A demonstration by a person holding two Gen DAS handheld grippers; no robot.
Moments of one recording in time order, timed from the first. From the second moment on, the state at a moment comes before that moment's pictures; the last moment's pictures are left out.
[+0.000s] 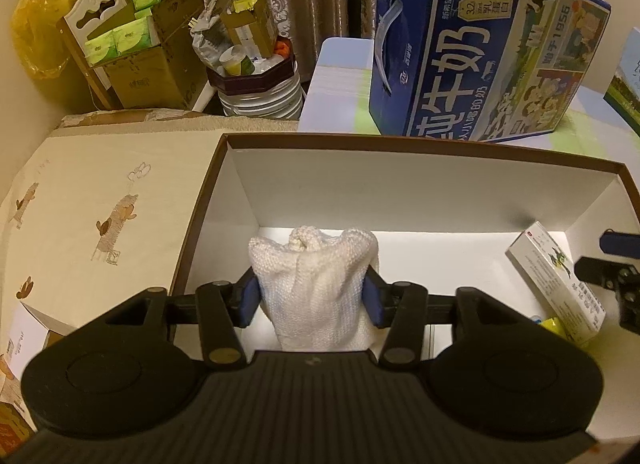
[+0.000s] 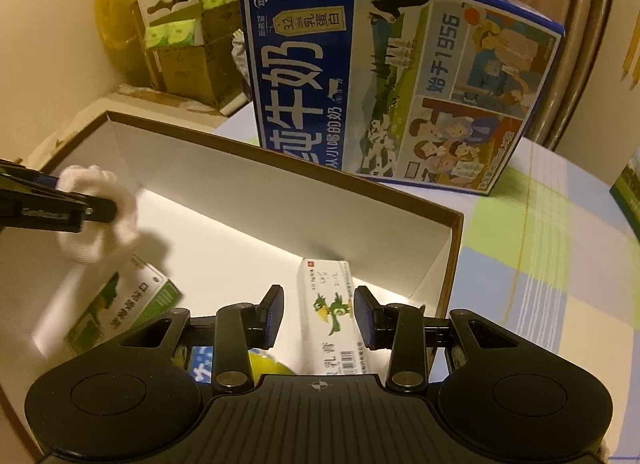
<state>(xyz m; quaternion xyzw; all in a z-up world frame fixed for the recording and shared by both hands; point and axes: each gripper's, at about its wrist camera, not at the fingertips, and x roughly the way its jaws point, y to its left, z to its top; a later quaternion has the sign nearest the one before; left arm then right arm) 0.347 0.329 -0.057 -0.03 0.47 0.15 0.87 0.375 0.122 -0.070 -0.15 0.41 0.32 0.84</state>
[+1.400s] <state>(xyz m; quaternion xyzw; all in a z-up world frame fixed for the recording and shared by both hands) 0.225 0.257 0.001 -0.06 0.46 0.09 0.88 0.272 0.041 -0.006 -0.05 0.41 0.35 0.84</state>
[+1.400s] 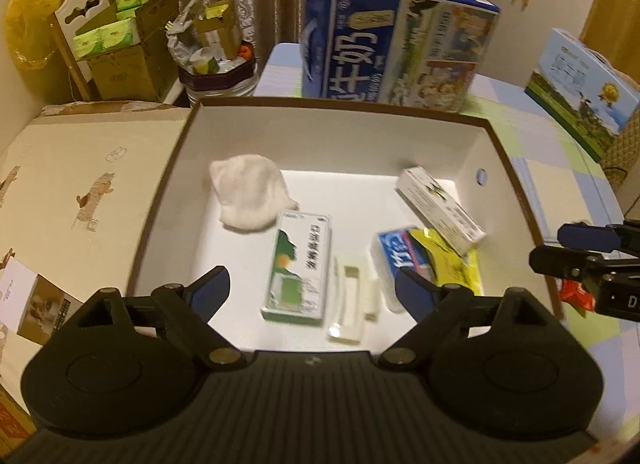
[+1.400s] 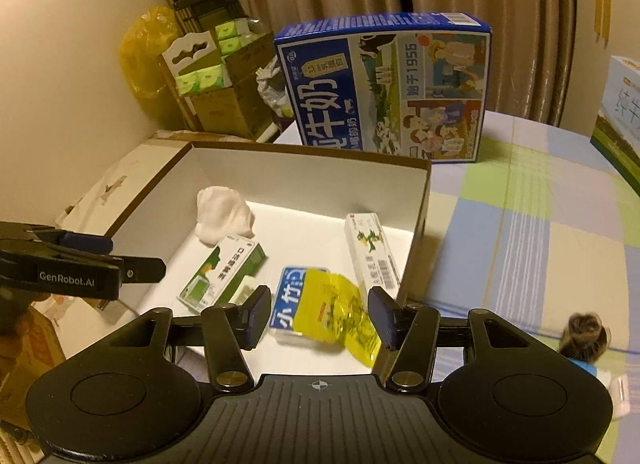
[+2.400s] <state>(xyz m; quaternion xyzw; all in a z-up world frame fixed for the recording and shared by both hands) 0.189 0.135 -0.012 -0.03 0.50 0.02 0.87 0.227 -0.071 -0.008 0.00 0.45 0.32 0.84</state>
